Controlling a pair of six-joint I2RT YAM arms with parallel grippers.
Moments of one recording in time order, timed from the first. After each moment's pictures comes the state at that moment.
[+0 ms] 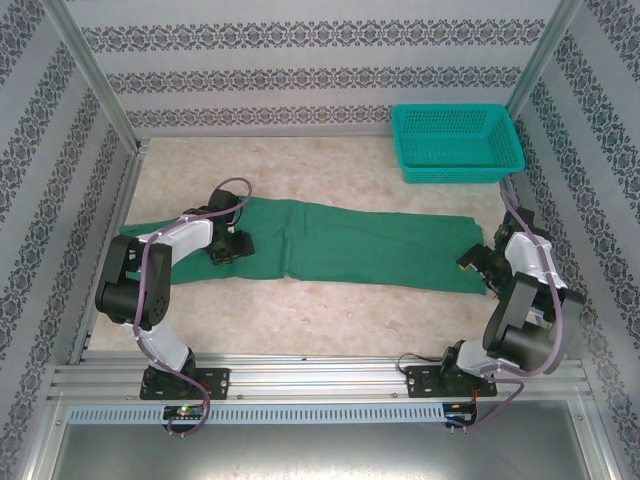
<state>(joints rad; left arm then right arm) -0.18 1.72 1.00 -0.59 0.06 -0.51 -0.45 1.46 0.88 -0.90 -0.03 0.47</state>
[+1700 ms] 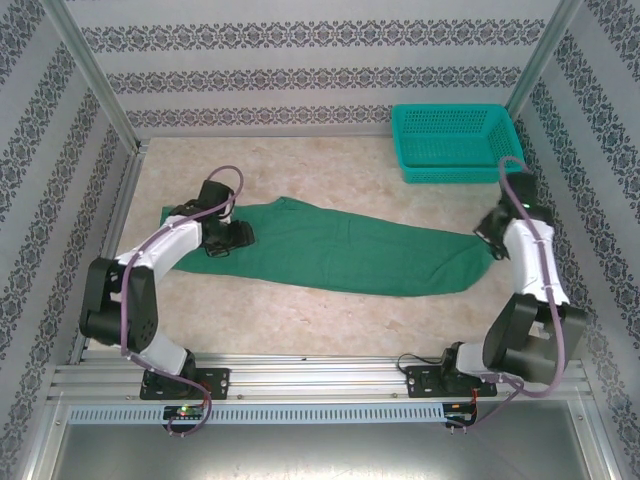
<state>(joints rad) -0.16 1.54 1.03 -0.64 0.12 -0.48 -0.22 1.34 1.11 -0.88 0.15 0.55</state>
